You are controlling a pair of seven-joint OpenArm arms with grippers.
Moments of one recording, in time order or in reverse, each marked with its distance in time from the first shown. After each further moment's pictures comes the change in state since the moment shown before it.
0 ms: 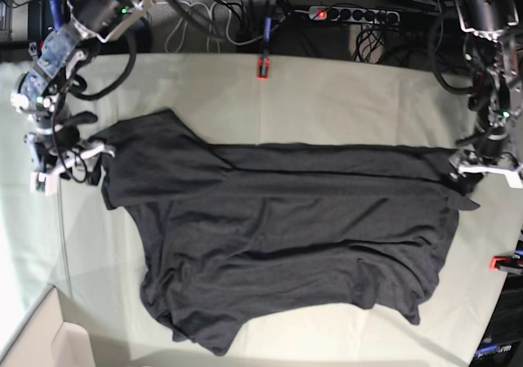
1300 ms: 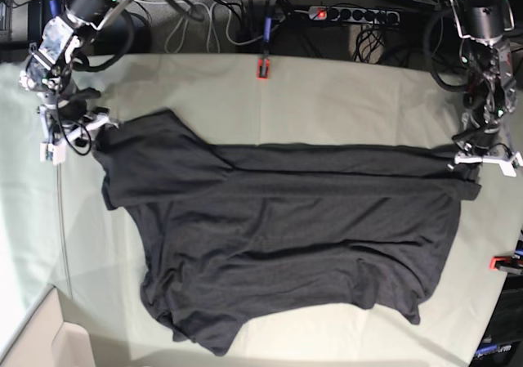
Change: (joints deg) left arm -2.7 0.1 -0.3 -8.9 0.0 0.1 0.3; right arm -3.0 4.1 0.2 -13.3 1.5 -0.1 3.1
